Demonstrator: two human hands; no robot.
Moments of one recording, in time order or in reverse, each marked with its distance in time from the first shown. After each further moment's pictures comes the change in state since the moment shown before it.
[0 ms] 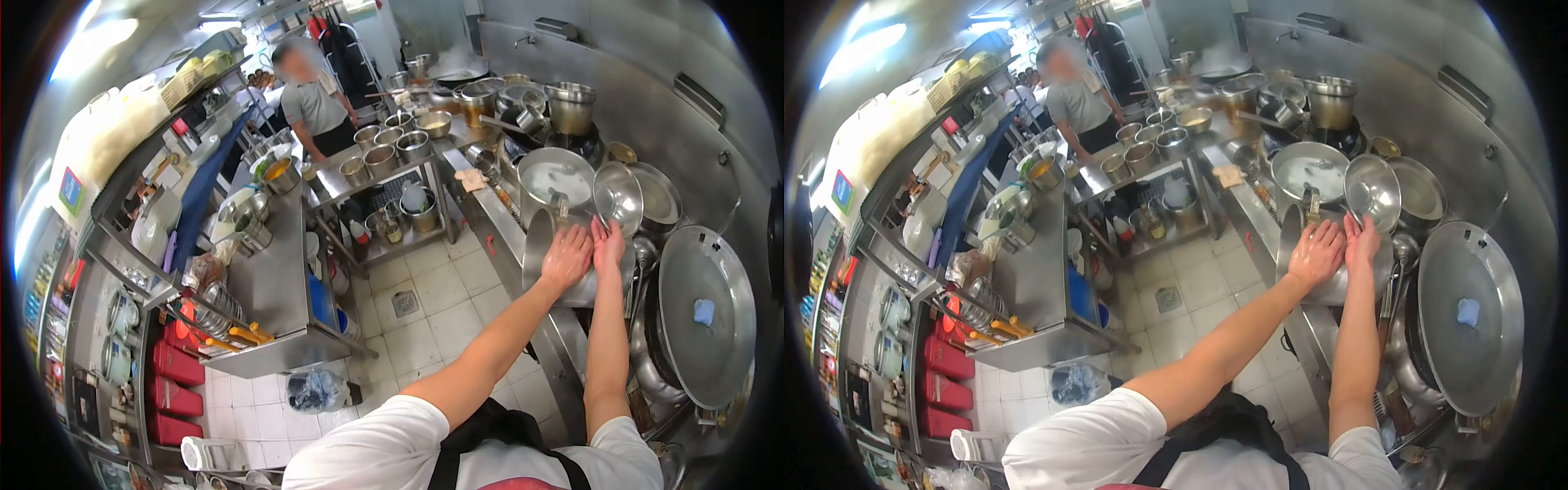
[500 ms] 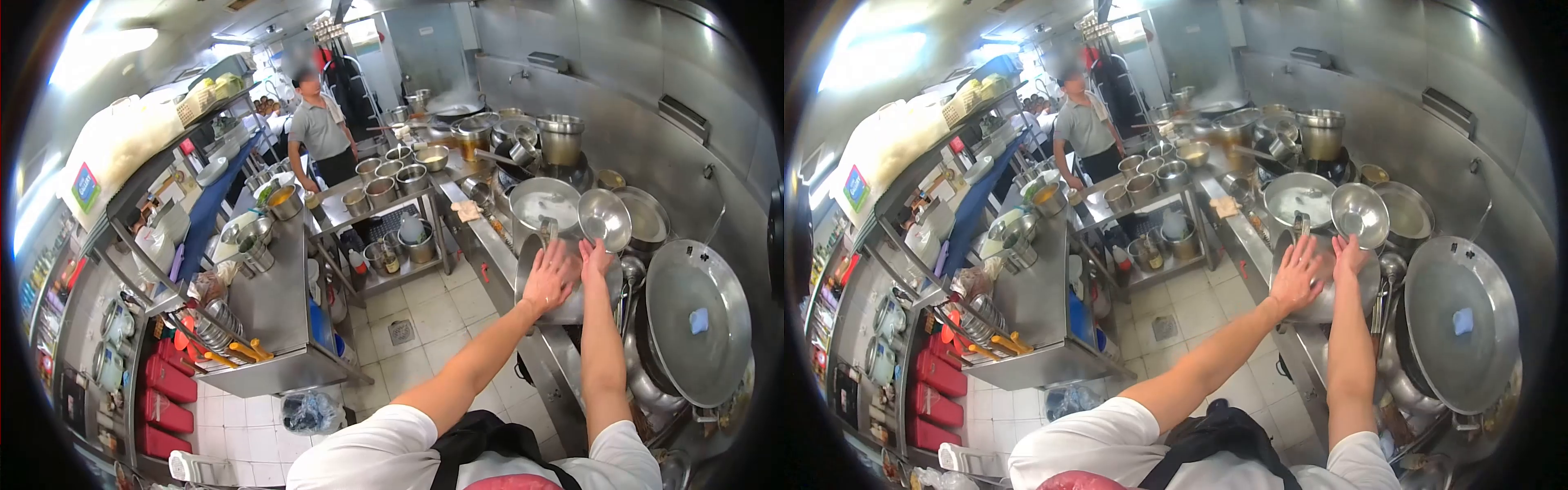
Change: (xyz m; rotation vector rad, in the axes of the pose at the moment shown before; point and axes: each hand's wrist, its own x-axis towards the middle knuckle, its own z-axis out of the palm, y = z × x) left_hand -0.018 0.001 -0.039 -0.012 -0.174 0.030; right_hand -0.010 -0.004 0.021 -0.055 0.173 -0.116
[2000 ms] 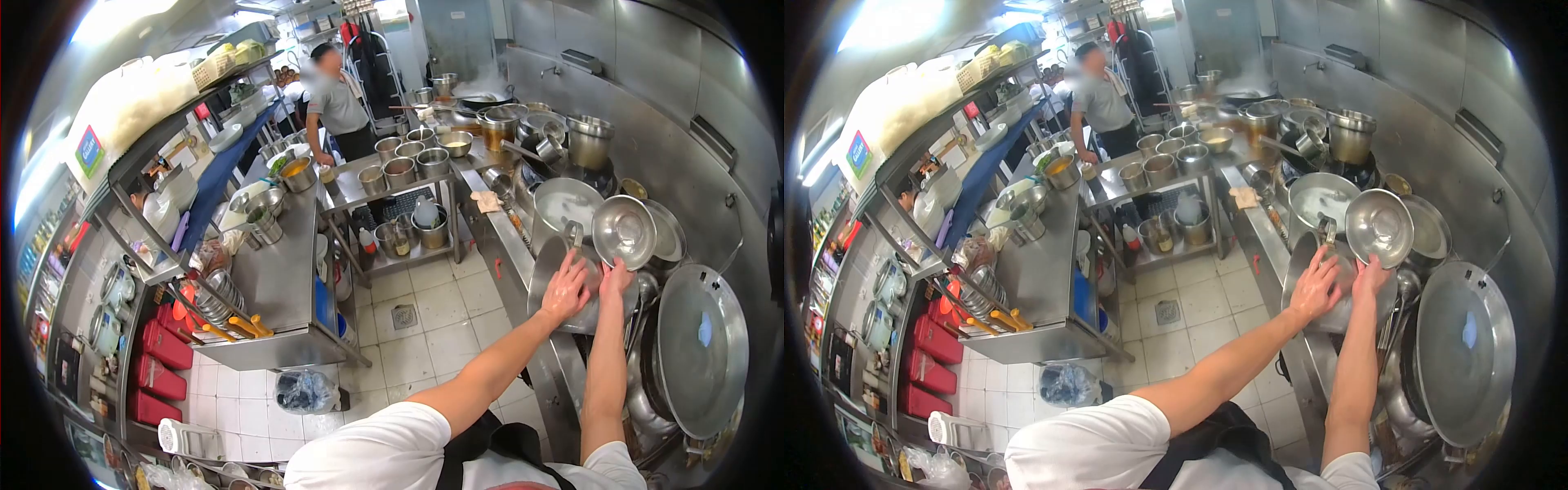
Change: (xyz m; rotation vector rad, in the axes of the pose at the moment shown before) left_hand -0.008 -0.004 0.025 -0.288 0.334 -0.195; right_hand -0.009 0.005 -0.004 -0.068 -0.014 -0.101
